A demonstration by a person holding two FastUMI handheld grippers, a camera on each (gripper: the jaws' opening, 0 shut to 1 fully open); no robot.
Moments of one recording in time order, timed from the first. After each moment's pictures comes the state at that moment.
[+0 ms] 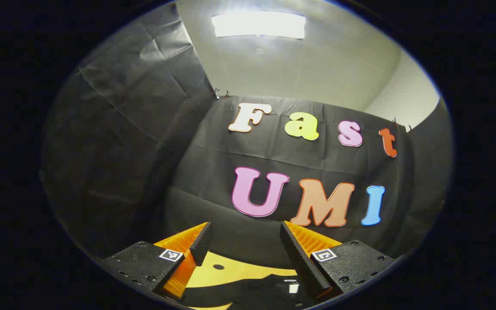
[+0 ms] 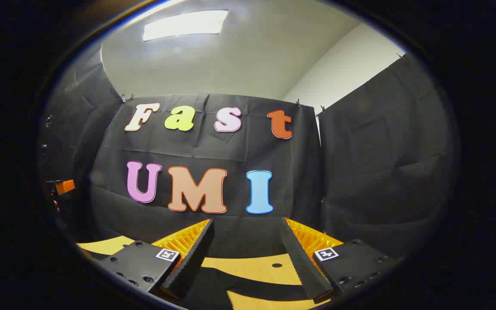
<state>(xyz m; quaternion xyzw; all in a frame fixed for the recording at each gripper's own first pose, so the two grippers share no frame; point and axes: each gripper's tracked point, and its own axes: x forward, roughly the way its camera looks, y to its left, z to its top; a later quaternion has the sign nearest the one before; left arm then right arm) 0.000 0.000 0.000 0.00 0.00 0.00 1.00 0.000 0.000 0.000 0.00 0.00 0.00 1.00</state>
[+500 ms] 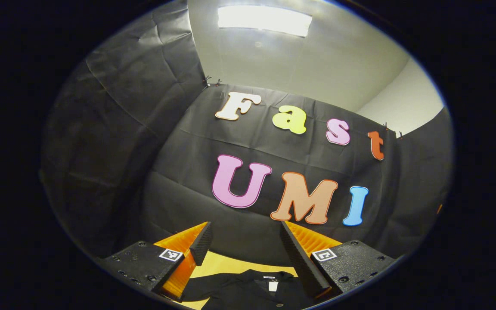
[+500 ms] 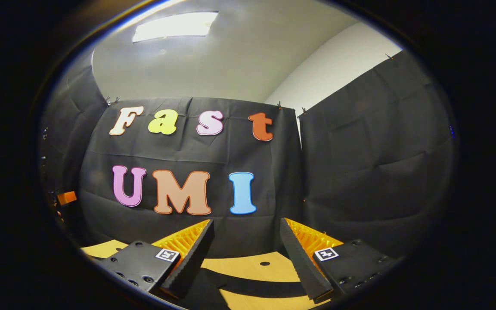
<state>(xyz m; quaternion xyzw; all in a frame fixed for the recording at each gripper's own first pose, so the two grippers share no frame) 0.006 -0.018 -0.015 -0.01 0.02 -0.03 1.00 -0.024 -0.032 0.007 0.03 0.00 -0.06 1.00</state>
